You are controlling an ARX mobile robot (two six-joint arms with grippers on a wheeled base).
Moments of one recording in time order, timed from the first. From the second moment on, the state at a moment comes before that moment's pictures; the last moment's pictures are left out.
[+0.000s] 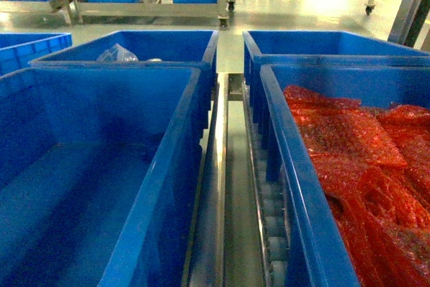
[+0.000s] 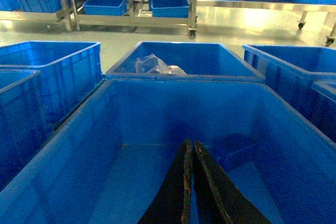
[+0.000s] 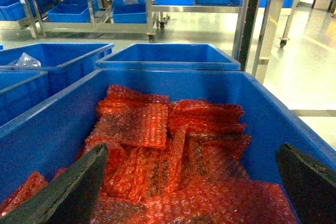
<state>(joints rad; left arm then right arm) -0.11 0.77 0.11 0.64 -0.12 -0.02 0.00 0.01 0.01 -0.01 0.00 0.00</state>
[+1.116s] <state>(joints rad) 0.00 0.23 0.01 0.23 0.00 -0.01 0.00 0.01 0.01 -0.01 0.00 0.00</state>
